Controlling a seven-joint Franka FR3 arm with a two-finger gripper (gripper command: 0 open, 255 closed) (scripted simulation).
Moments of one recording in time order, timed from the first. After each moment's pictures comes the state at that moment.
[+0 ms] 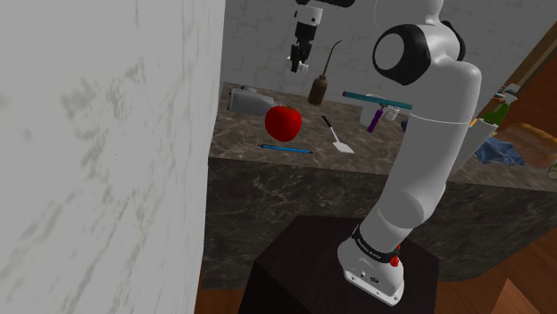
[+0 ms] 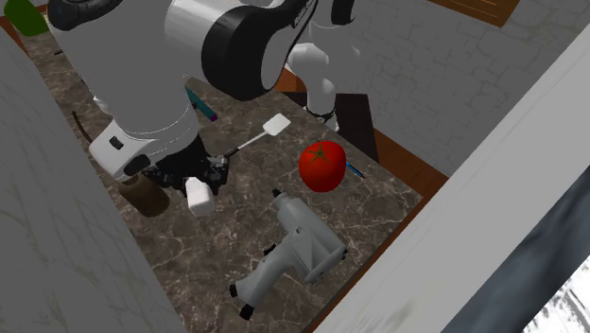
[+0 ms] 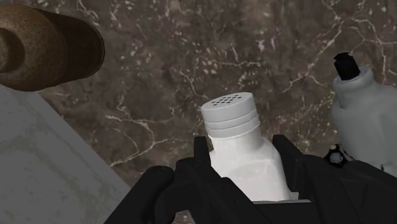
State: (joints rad) arm -0.15 0.29 -0.33 -1.30 0.05 1.56 -0.59
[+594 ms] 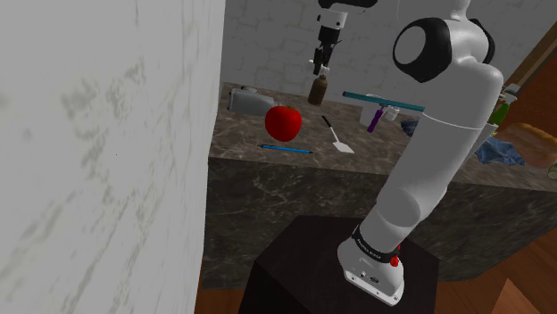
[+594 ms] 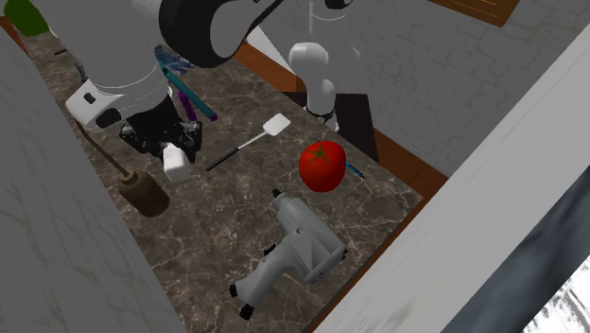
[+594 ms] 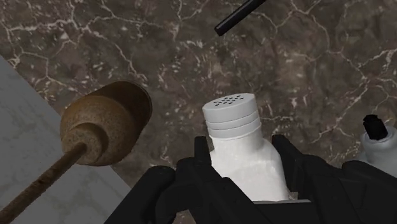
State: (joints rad) arm -0.21 0.17 -0.38 -1.44 0.02 1.59 -0.71
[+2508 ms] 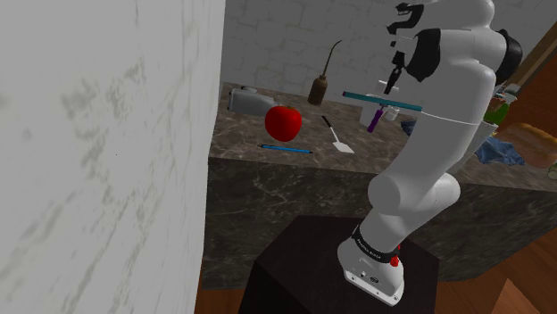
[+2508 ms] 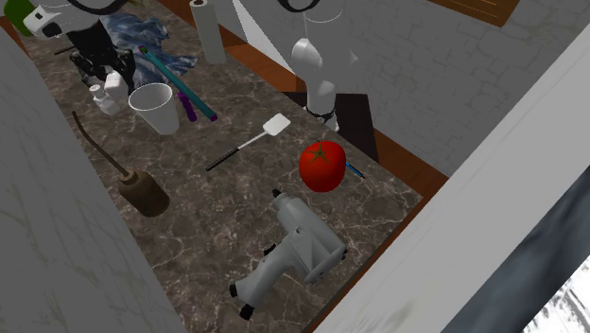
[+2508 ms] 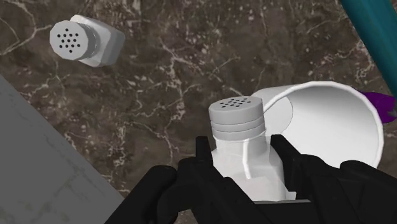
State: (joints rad) arm -0.59 0.23 -0.63 -1.45 0.10 1.64 -1.34
